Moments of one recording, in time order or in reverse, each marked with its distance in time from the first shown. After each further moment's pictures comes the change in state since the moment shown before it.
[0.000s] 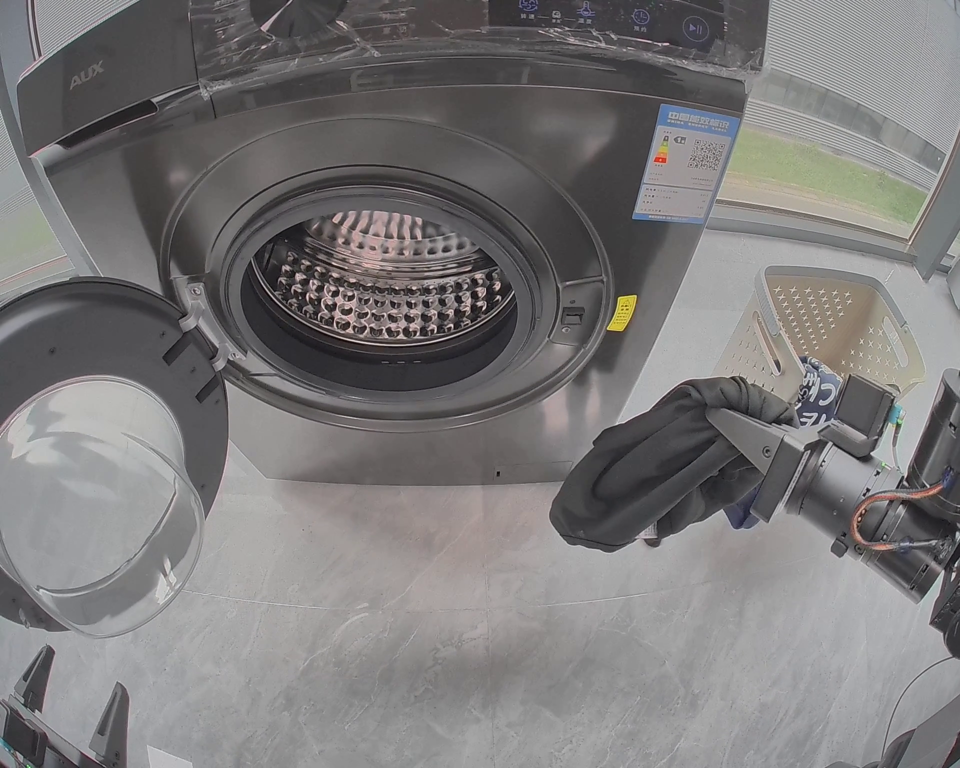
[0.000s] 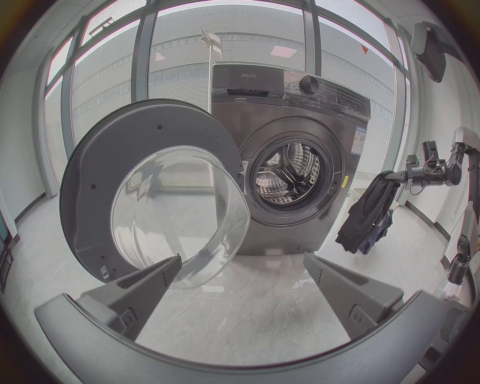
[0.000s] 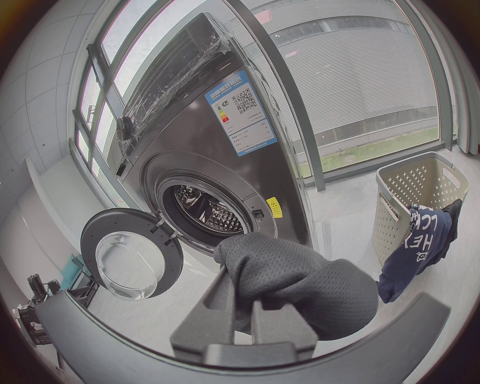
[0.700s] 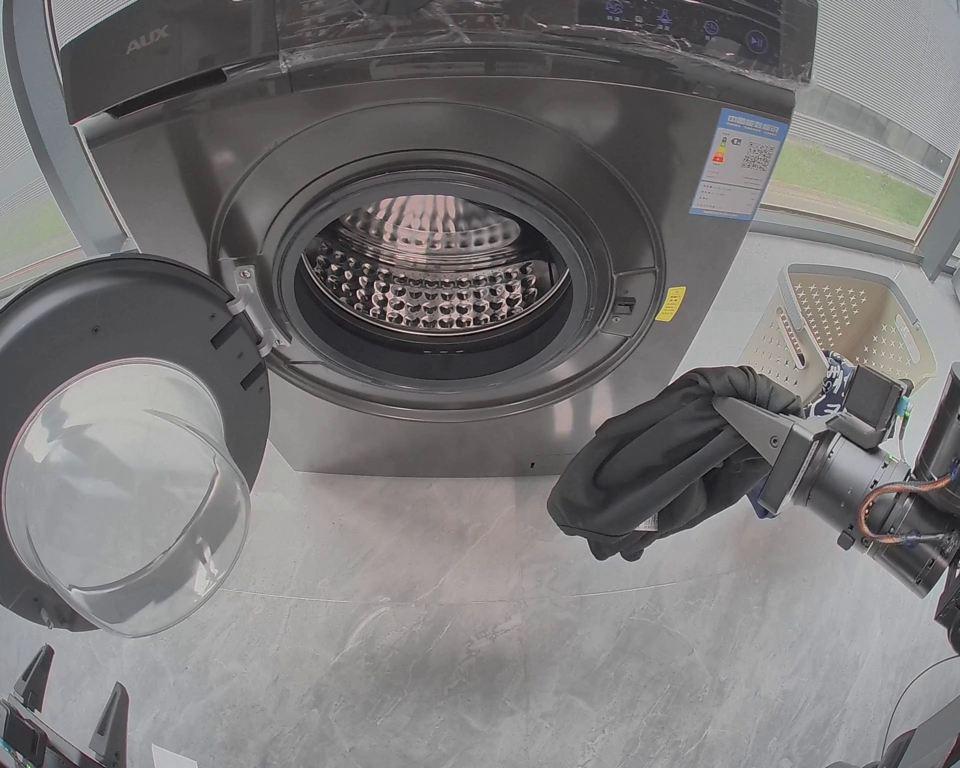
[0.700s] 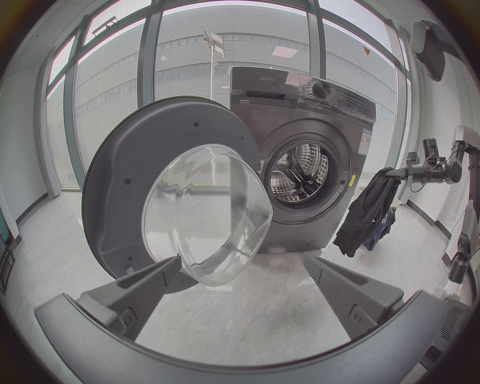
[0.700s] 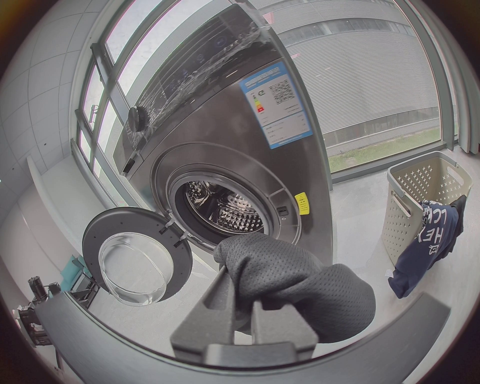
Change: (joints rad) left arm 0.000 0.000 0.000 -0.001 0.000 0.006; right arm -0.010 -0.013 -0.008 0.000 0.004 -0.002
